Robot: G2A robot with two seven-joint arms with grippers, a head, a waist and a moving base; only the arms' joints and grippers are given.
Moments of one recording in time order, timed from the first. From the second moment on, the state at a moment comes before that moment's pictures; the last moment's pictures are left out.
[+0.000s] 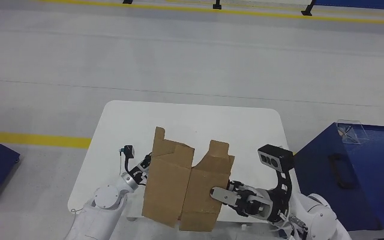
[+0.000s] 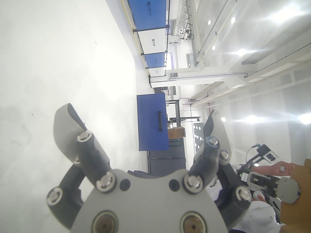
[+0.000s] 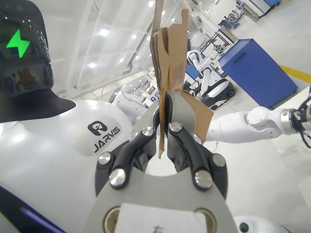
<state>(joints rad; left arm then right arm) 1.11 -1.27 -1.19 -1.07 -0.28 -0.47 -0.57 -1.52 -1.07 1.40 -2.26 0.38 -0.42 0.81</state>
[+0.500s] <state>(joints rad) 1.11 -1.27 -1.19 -1.07 -0.28 -0.47 -0.57 -1.51 -1.07 1.40 -2.27 0.35 -0.42 0.79</state>
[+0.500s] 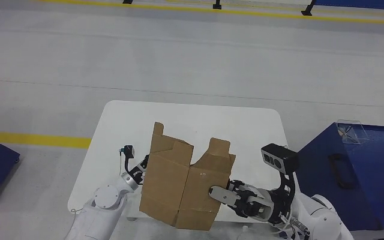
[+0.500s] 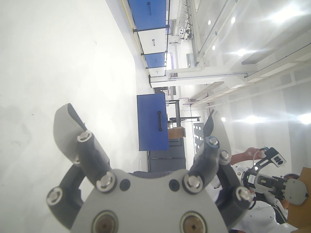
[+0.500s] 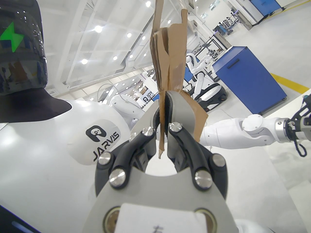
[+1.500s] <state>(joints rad) 1.11 -1.27 -1.19 -1.07 -0.28 -0.47 -0.57 -1.51 -1.09 1.33 -1.92 1.68 0.03 1.18</state>
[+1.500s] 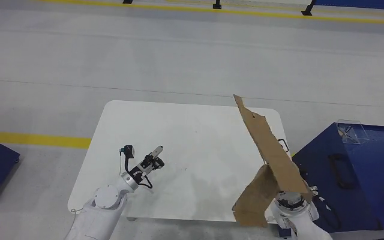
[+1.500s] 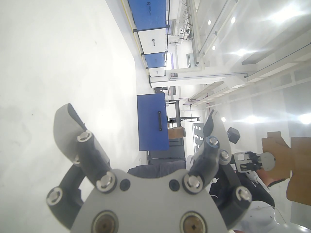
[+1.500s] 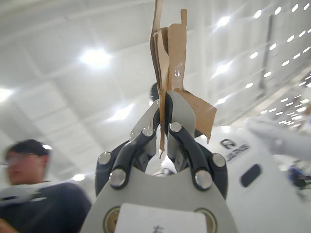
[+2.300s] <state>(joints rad) 1.11 -1.27 -1.19 -1.07 -0.28 -0.47 -0.57 -1.29 -1.21 0.93 -1.68 2.10 0.47 0.99</state>
